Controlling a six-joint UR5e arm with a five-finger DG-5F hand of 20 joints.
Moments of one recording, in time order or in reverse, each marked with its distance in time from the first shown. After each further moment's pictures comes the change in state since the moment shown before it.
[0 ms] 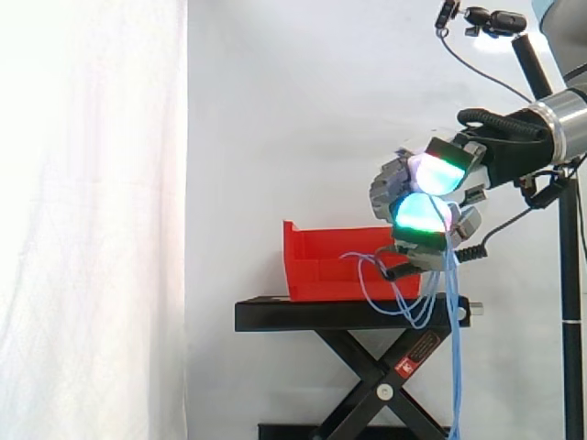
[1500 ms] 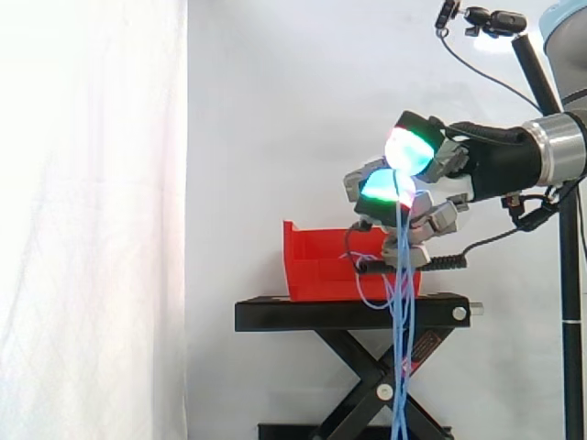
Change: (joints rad) arm 0.004 0.000 -0.080 0.212 0.002 0.179
